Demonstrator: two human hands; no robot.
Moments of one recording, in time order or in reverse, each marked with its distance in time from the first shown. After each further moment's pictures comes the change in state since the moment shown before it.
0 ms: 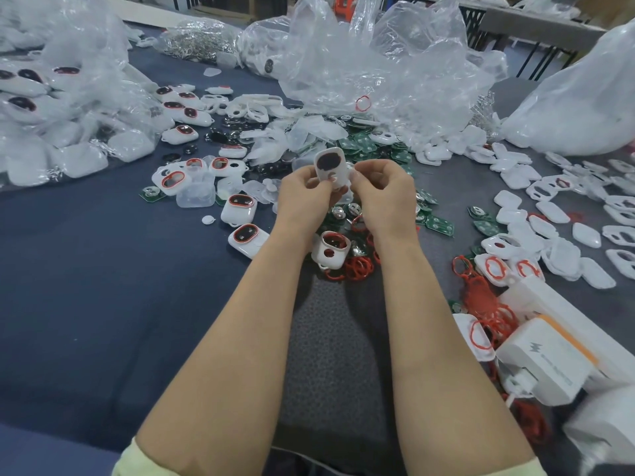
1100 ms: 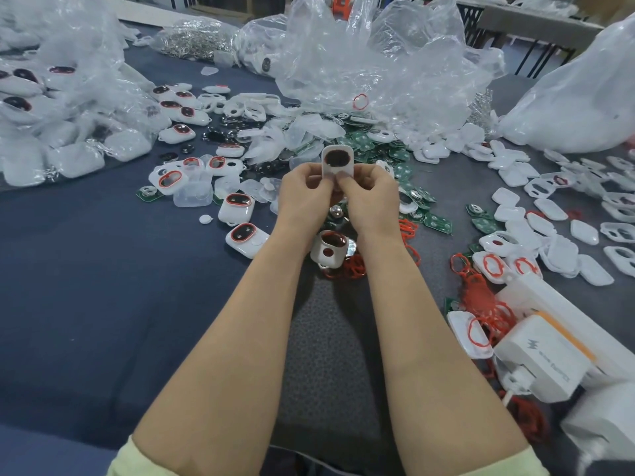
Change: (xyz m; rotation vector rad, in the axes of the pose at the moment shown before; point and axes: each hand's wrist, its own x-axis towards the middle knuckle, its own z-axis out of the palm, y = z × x) left_hand 0.000 -0.002 0.002 0.168 0.023 0.069; right_hand -0.002 0.003 0.016 0.085 0.012 0.098
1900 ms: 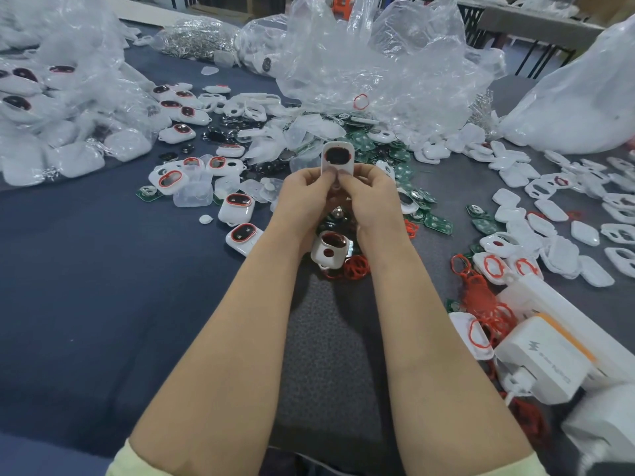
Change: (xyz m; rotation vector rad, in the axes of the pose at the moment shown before) left_hand -0.002 0.006 -0.002 -0.172 -0.092 -0.142; right_hand 0.001 -0.006 -0.002 0.204 -0.111 0.167
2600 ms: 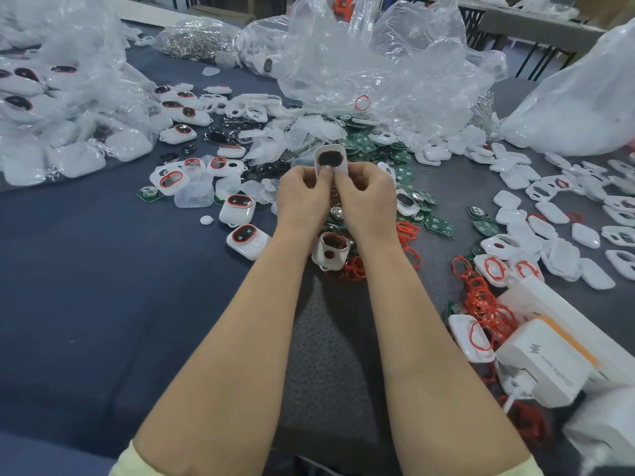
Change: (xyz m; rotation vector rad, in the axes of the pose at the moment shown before) left_hand 0.005 -0.003 0.001 0.295 0.189 0.169; right_hand -0.009 -0.002 0.005 -0.308 0.063 -0.251
